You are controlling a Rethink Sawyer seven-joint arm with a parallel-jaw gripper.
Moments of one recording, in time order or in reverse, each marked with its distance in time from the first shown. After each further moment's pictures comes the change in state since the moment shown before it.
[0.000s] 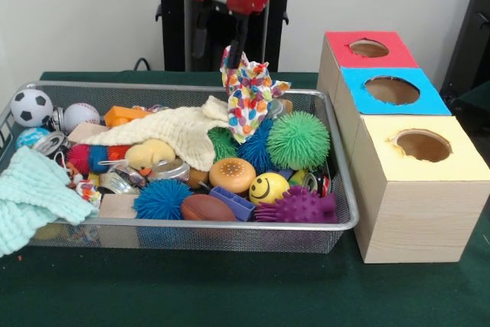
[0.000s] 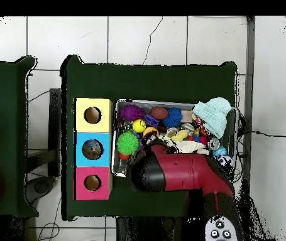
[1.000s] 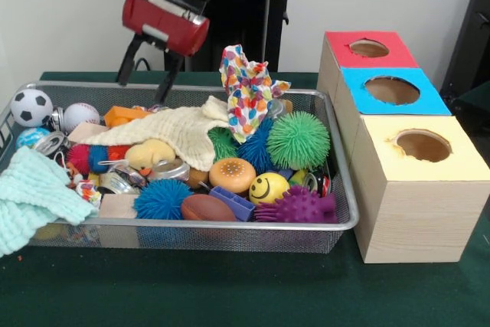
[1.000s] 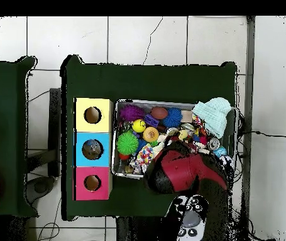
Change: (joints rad) arm 0.190 0.284 -0.345 -0.176 -0.247 -0.285 0.000
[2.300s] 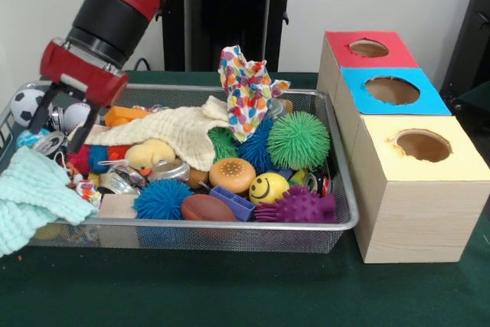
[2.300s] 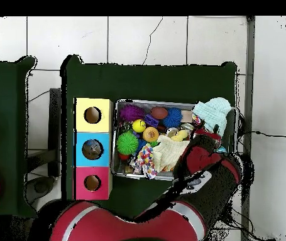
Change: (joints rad) arm 0.027 0.424 -0.361 -0.207 0.172 -0.486 0.000
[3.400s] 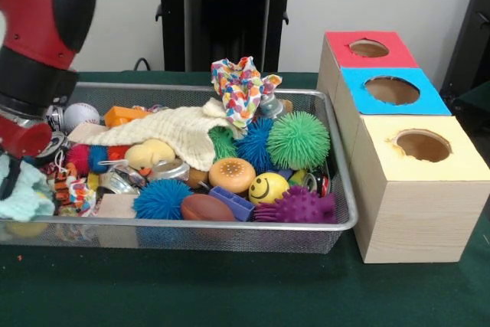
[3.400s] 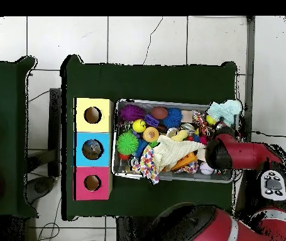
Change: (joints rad) arm -0.459 -0.121 0.532 -0.126 -0.148 0.404 0.000
